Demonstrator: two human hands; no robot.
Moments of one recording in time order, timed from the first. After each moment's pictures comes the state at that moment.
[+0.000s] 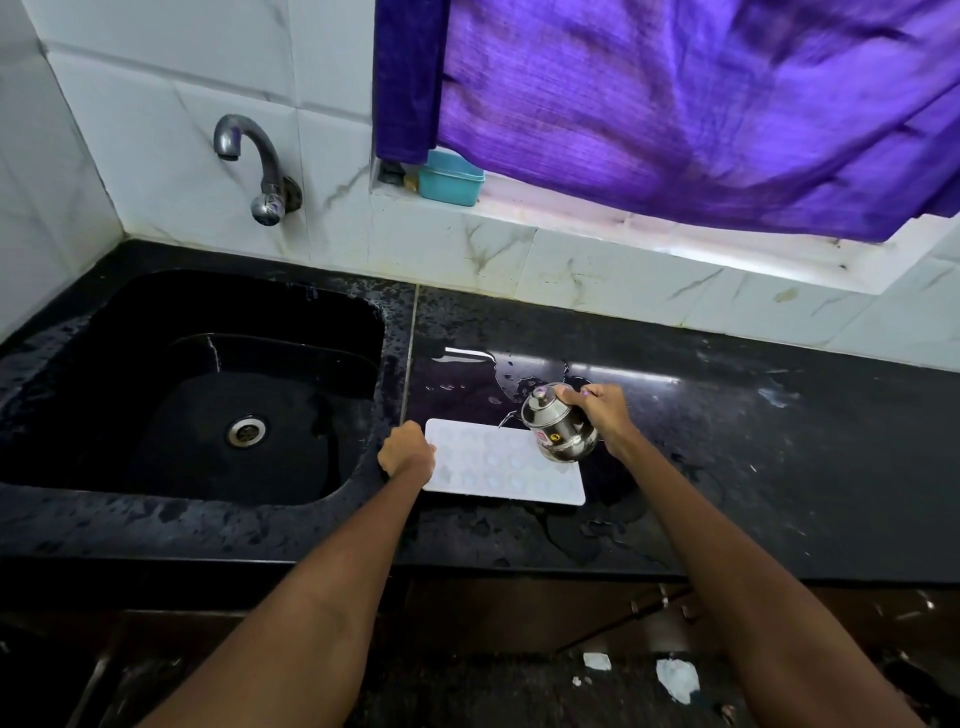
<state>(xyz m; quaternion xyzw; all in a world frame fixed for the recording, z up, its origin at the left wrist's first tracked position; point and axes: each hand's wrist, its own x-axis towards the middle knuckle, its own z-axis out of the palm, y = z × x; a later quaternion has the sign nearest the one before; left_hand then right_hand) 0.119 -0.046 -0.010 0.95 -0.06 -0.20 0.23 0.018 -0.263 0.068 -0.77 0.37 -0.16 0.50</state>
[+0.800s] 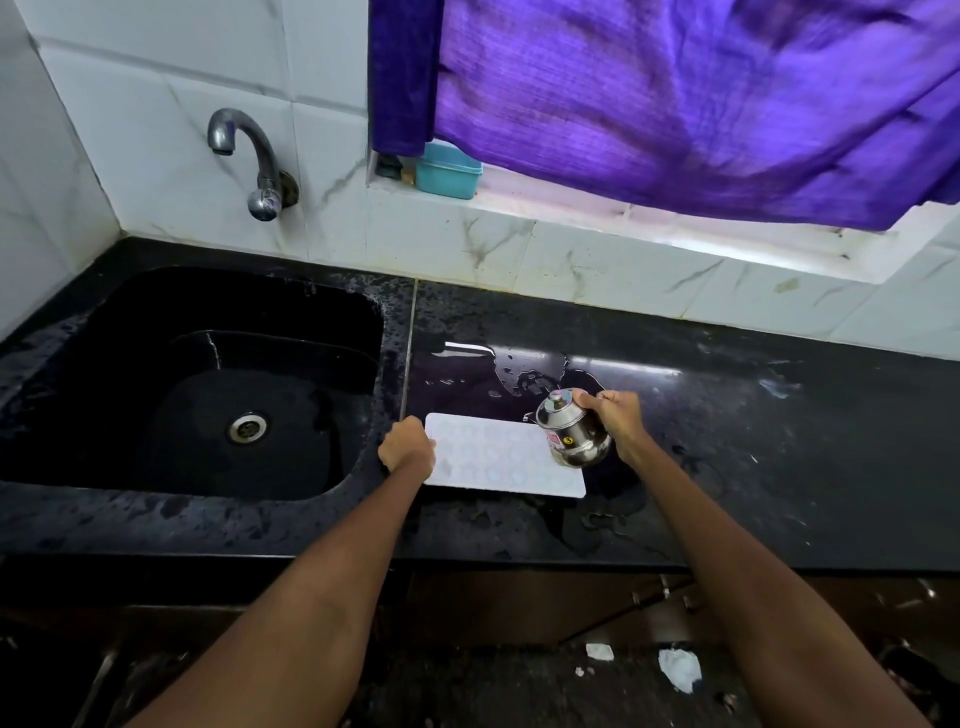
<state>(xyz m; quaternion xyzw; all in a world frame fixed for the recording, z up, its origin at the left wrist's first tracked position) 0.120 -0.048 -0.016 0.95 -0.06 -0.19 0.22 0.004 -0.278 0.051 -0.73 0.42 -0.18 0.50</state>
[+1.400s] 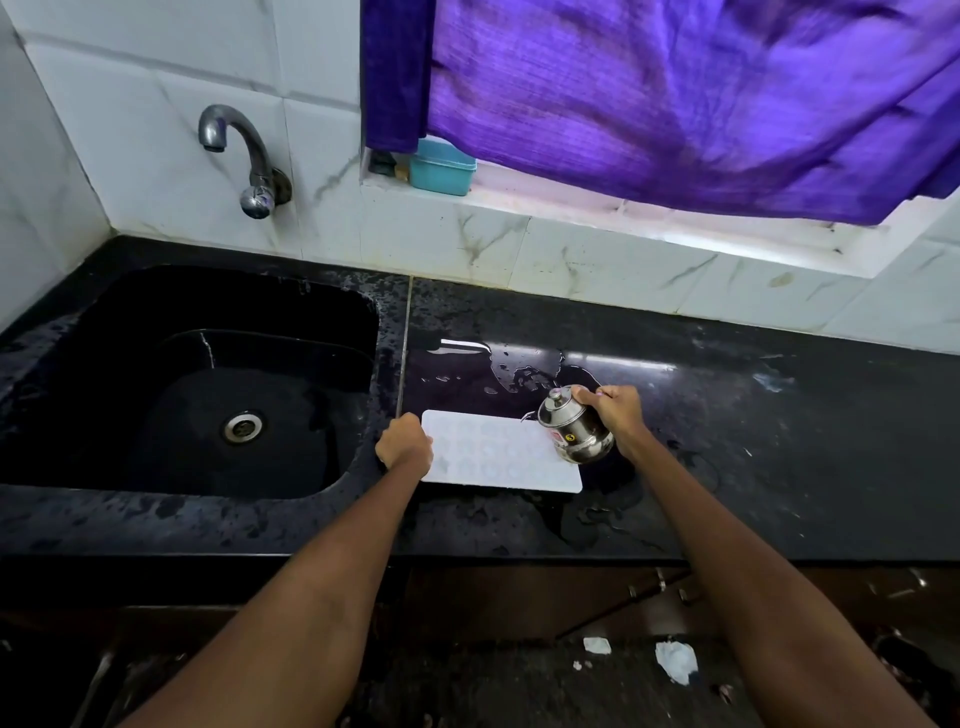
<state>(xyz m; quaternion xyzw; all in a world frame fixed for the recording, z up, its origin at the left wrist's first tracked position) 0.120 -0.049 -0.018 0.96 -0.07 -0.18 0.22 0.000 -0.282 0.052 -0.76 0.42 -0.18 0.46</state>
